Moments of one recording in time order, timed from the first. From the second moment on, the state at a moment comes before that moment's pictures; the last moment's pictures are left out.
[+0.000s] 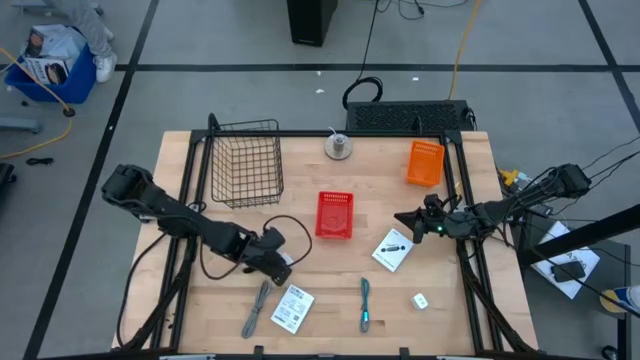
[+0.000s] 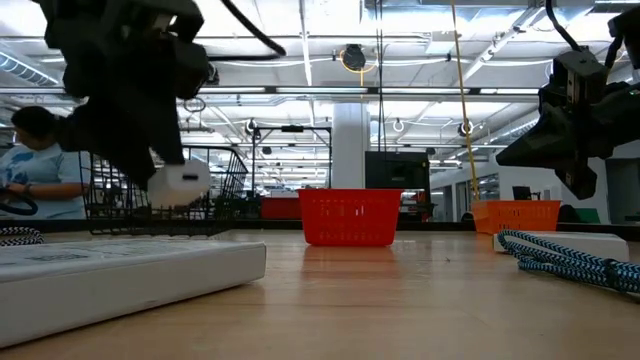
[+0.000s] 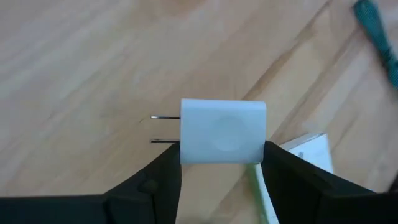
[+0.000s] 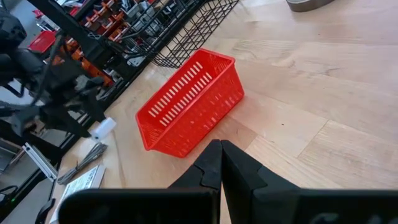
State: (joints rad) left arm -0.41 1.51 0.86 -0.40 -0.16 -1.24; right arm 0.36 0.49 0.02 0.08 0.63 0.96
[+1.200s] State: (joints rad) left arm 0.03 0.93 0.86 -0.65 -0.51 -1.33; right arm 0.36 0.49 0.02 0.13 0.63 0.96
